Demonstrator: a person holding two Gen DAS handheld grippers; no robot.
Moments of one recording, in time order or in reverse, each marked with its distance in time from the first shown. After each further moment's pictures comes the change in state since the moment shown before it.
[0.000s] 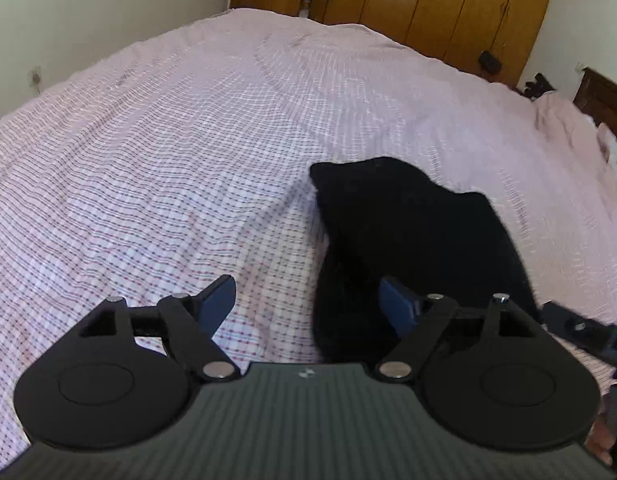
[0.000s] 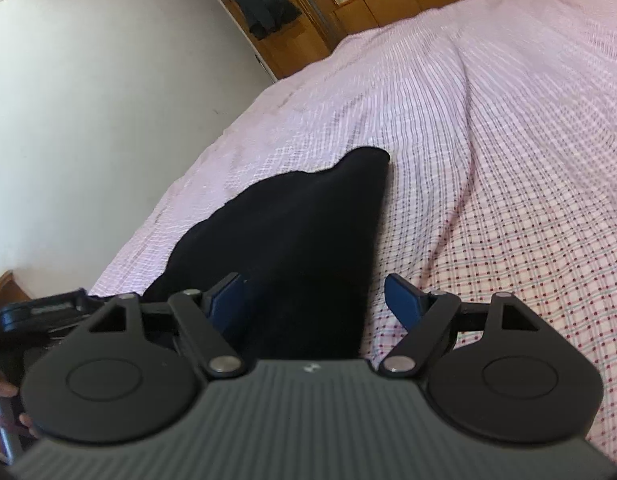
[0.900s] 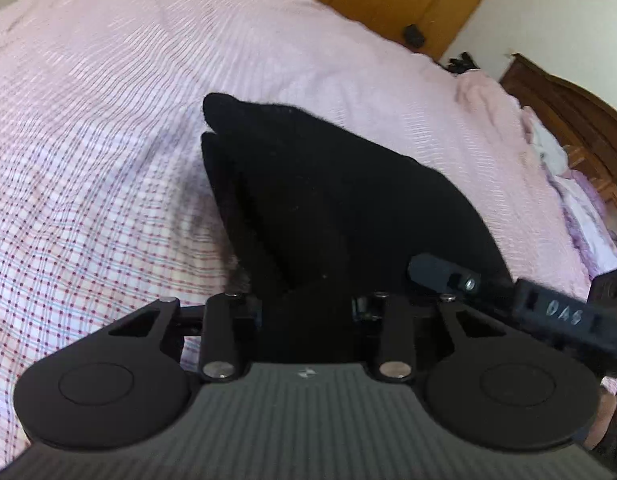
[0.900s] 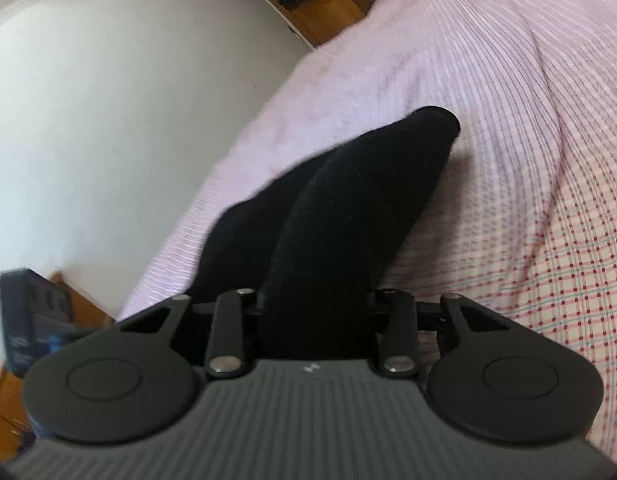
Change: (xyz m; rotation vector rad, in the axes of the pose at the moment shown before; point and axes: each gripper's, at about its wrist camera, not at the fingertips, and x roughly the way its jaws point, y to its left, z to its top) left arm 0.064 -0.035 -0.006 -0.007 0.113 -0.310; right arm 0.041 0.015 0.015 0.066 0.091 0.191
